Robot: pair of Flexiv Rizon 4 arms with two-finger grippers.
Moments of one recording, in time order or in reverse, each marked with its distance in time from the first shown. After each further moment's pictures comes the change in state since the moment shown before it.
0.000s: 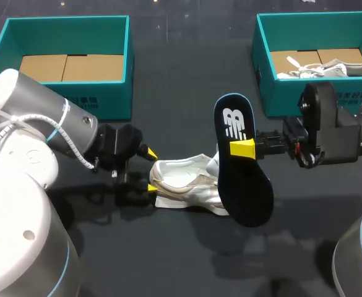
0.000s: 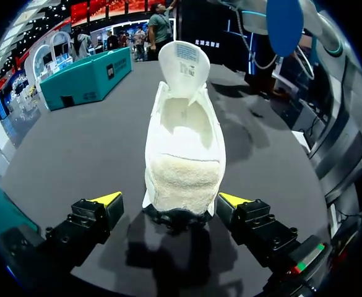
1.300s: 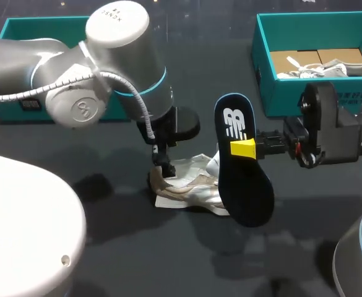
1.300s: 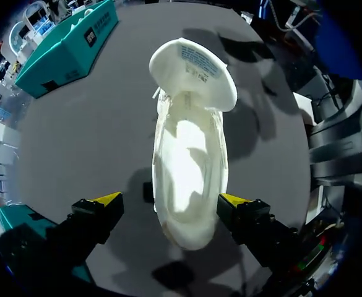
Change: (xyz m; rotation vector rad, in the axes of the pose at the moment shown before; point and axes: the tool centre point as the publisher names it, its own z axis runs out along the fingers) left arm -0.007 -0.067 -0.007 -0.531 -0.011 0.046; right arm 0.000 0.001 -0.001 0.000 0.000 0.000
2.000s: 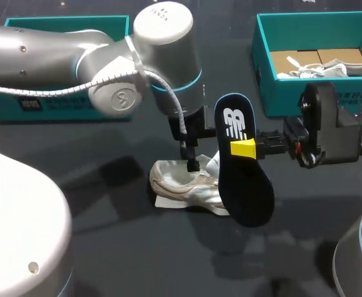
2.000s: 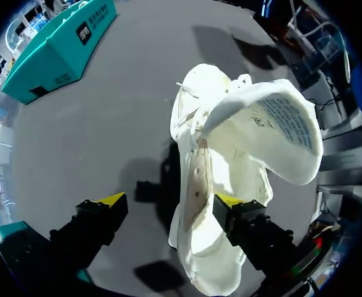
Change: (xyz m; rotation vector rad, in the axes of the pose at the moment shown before) left arm -0.025 -0.044 0.042 -0.043 0.033 -0.007; right arm 0.000 0.000 0.000 0.000 0.000 0.000
